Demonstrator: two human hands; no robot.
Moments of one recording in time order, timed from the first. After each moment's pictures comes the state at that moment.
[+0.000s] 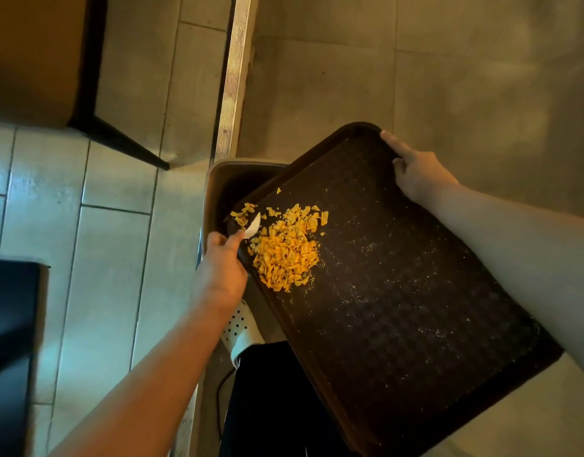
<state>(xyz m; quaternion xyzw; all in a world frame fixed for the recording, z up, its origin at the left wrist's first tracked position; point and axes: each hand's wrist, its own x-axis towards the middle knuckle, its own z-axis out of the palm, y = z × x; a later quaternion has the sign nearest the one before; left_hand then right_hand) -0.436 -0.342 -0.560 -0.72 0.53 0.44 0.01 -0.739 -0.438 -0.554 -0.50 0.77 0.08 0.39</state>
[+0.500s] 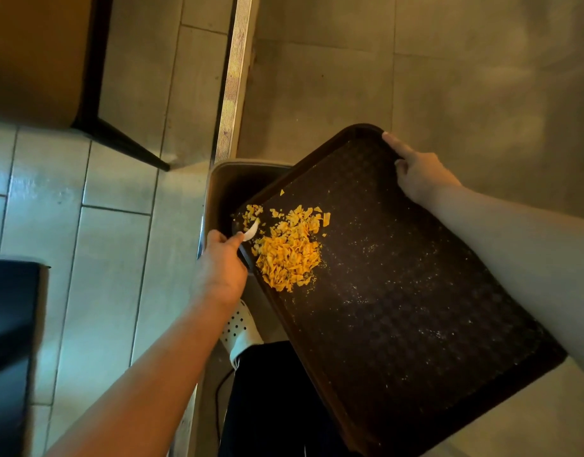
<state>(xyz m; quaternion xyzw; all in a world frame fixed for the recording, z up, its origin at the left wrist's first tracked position) -0.435 -0.345 -0.560 -0.74 0.53 0.41 0.06 -0.738 -0.437 -0.543 -0.50 0.78 0.09 0.37</state>
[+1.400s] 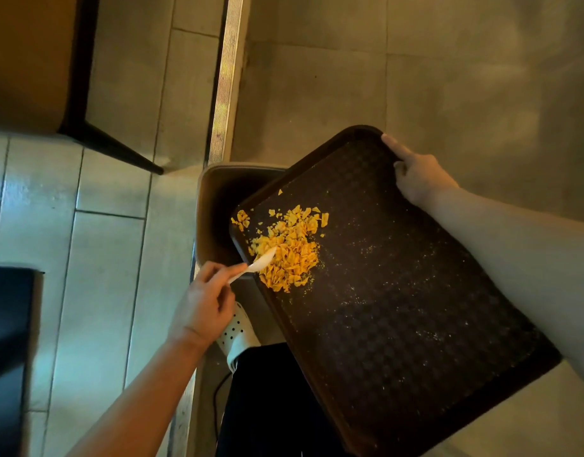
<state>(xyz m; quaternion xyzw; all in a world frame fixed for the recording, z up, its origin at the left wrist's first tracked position) -0.399 -0.295 -0.577 -0.59 0.69 0.41 -0.13 -0.748 -0.433 -0.542 -0.49 0.78 0.07 0.38</state>
